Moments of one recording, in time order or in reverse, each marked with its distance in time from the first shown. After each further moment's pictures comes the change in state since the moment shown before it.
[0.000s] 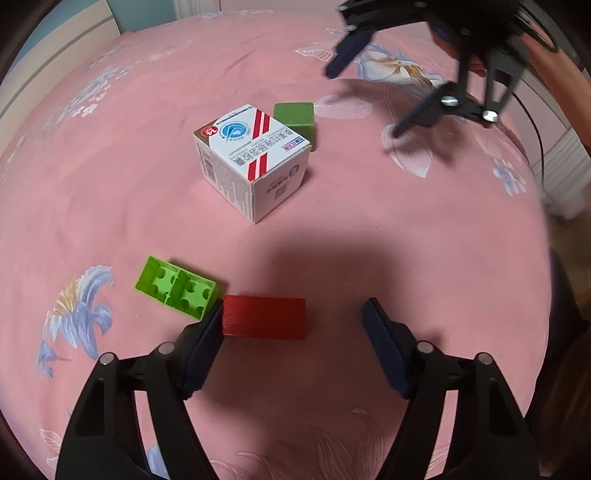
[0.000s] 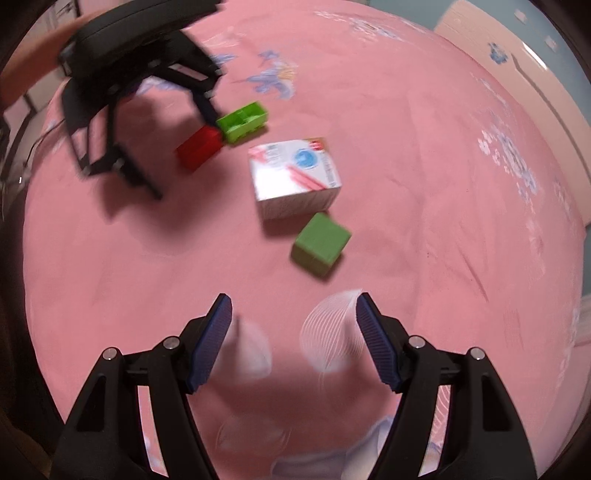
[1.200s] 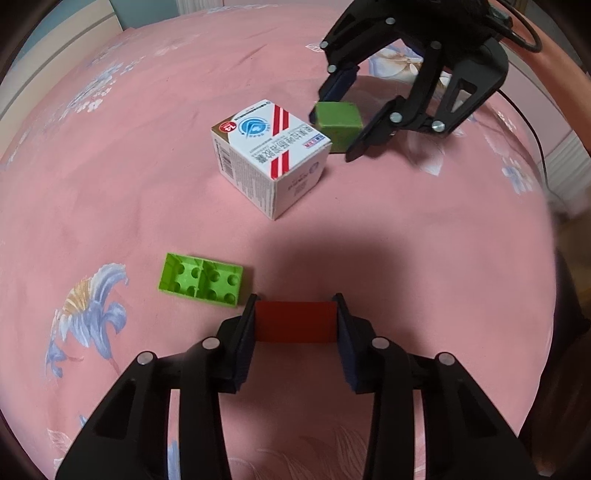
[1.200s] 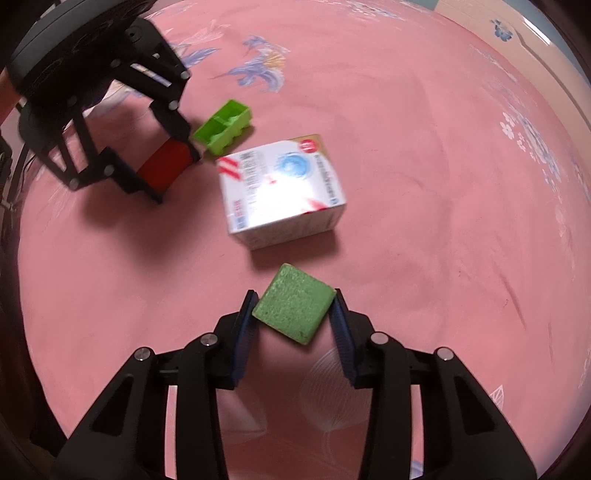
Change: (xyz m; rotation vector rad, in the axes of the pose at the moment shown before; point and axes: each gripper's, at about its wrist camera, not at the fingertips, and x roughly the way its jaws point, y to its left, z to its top) left arm -0.003 0.015 0.001 -0.003 0.025 0.016; right arm 0.036 -0.009 0.025 0.031 0.034 0.079
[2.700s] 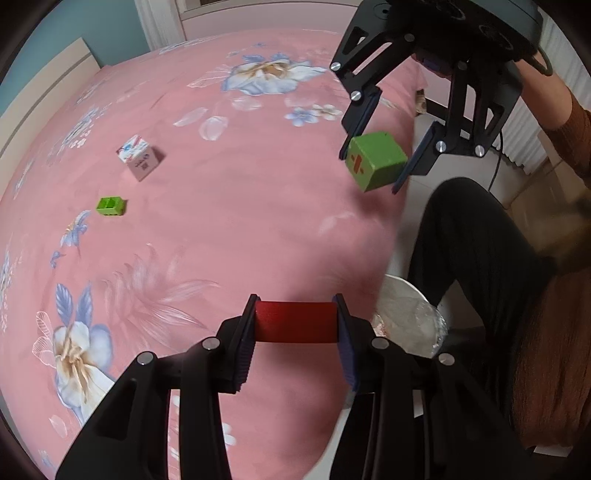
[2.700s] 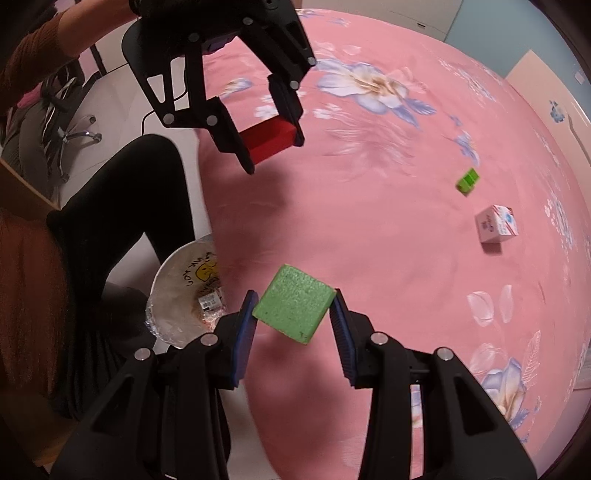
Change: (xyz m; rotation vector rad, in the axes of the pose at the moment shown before) left arm -0.117 -0.209 -0.114 0.111 -0.042 0.013; right arm -0.112 0.286 -0.088 -0.245 -0.055 0.051
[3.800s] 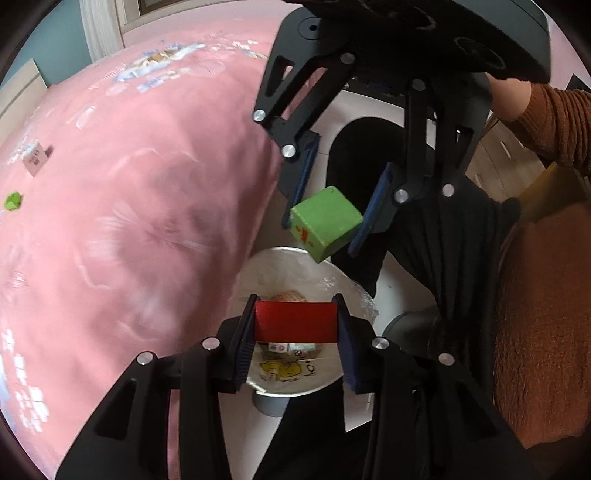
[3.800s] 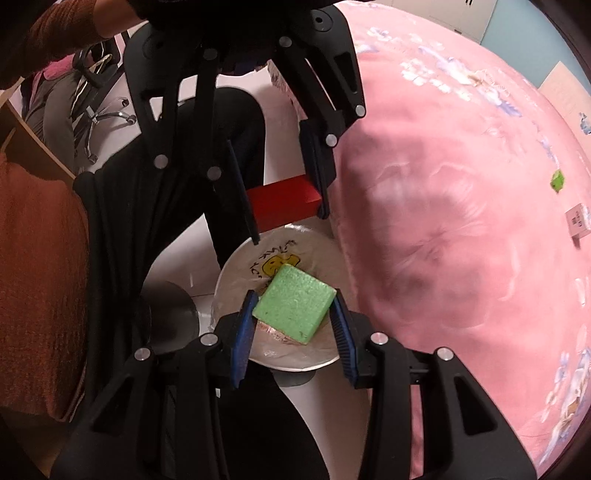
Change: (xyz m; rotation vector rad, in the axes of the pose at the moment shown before) left arm 0.066 -0.139 -0.062 0.111 -0.031 -0.159; right arm 0.072 0.146 -0.034 -0.050 -0.011 0.090
